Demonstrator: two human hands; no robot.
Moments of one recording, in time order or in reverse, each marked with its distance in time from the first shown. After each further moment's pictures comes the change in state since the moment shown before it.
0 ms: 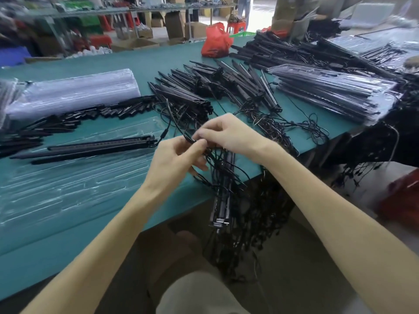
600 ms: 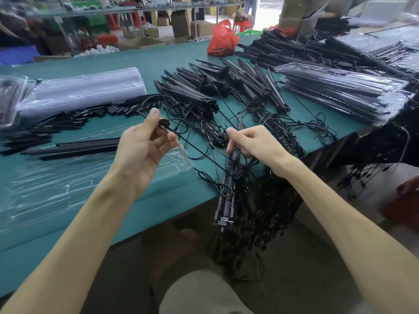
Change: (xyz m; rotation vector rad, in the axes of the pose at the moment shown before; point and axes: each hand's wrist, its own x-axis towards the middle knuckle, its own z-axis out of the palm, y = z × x) left_hand 0.009 0.013 -0.052 -0.656 0.142 -0.173; right_hand -0.021 0.048 -0.009 0.074 0.175 0.107
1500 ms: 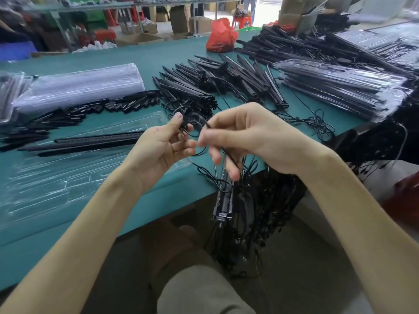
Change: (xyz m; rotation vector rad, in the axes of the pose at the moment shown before) left_hand 0.005 -0.015 0.015 0.088 -0.151 -0.205; right_hand -0.050 -0.080 -0.014 0.313 -0.494 -0.225
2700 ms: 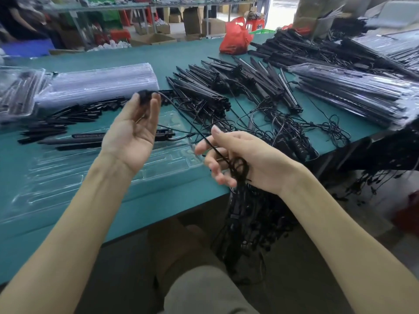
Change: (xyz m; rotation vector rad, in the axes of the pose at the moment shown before) left_hand -0.013 0.043 -0.034 -0.702 0.176 0.181; right_hand 0.023 0.042 0.025 0.460 -0.077 0.156
